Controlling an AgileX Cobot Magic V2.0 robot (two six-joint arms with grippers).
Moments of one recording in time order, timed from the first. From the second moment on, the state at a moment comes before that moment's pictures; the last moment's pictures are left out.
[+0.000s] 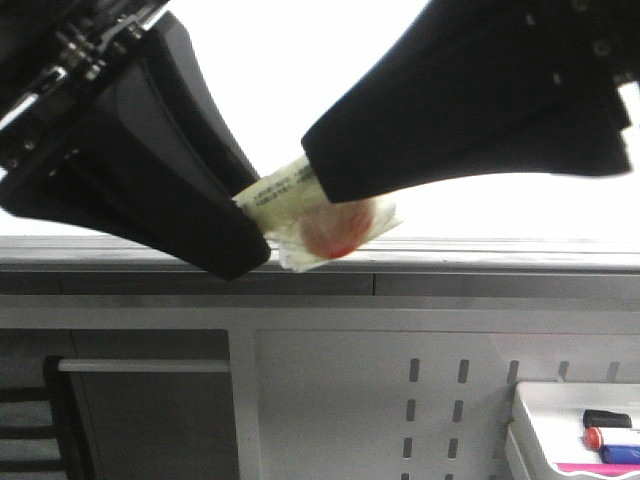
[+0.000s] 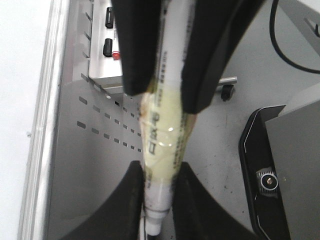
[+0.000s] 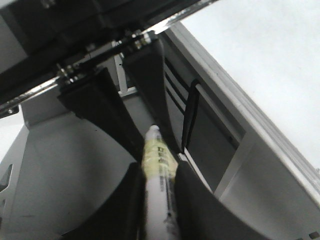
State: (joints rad) left arm -0.80 1.23 -0.84 -0.59 0.67 1.31; right arm 0.95 0.99 -0.61 0.38 0.21 -0.50
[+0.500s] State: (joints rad) left arm -0.81 1.23 -0.83 -0.64 0.66 1.27; right arm 0.95 1.01 -0.61 0.38 0.21 -0.51
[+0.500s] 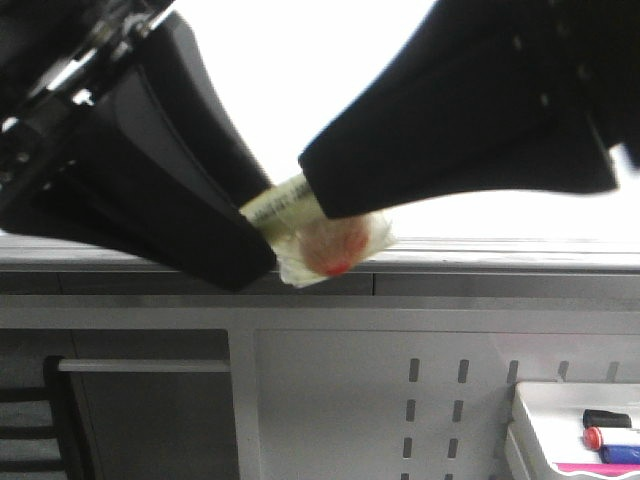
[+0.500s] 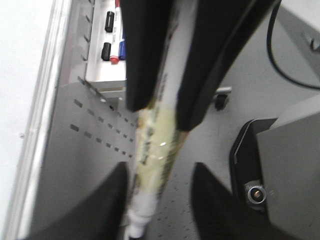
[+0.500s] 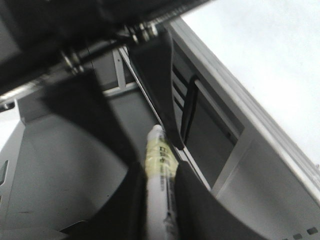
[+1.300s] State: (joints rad) left arm -0.51 0.41 -0.70 -0.64 0.56 0.79; right arm 0.61 1.08 -0.69 0.30 0.07 -0.51
